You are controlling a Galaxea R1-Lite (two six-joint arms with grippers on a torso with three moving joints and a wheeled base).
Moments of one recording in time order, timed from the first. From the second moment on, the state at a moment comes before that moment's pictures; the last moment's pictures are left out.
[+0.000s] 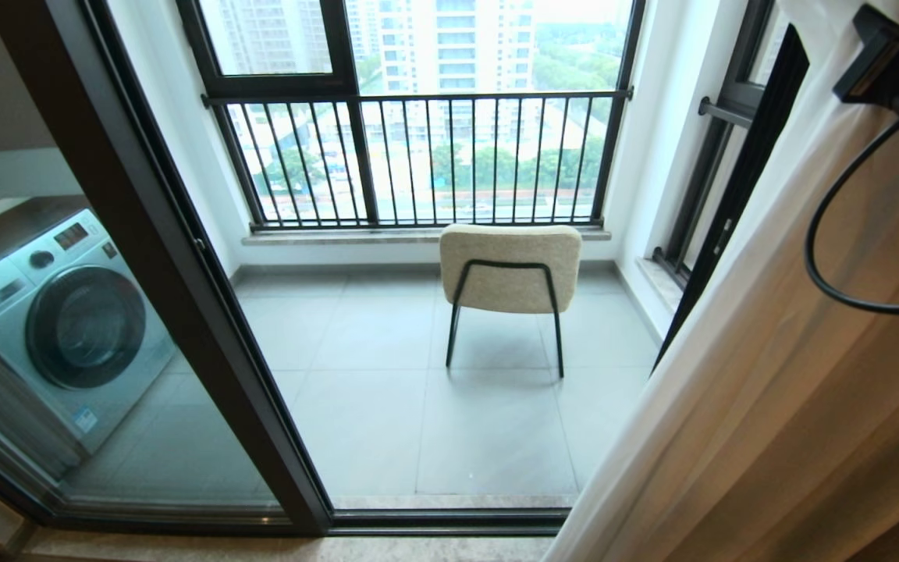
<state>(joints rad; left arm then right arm) 0.00 0.00 0.00 0.00 -0.02 -0.02 0.11 1.56 -1.11 -1.00 -0.11 -0.09</state>
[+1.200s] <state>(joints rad) 0.00 0.00 0.00 0.00 -0.02 -0.02 0.17 1.58 -1.12 -1.01 -0.11 -0.09</state>
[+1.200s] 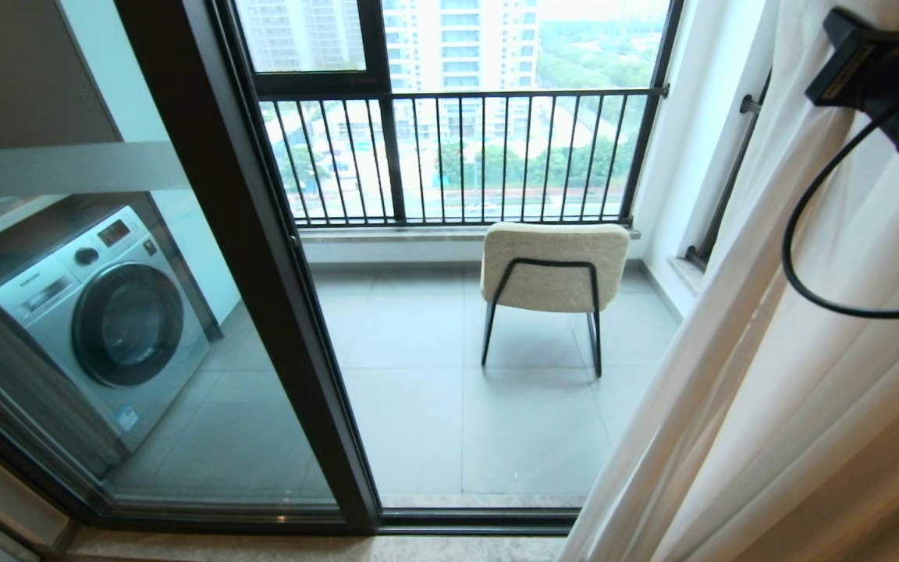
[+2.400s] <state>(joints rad) 0.00 0.00 0.00 0.00 -0.02 -0.02 0.21 1.59 -1.13 -1.01 -0.12 -0.10</state>
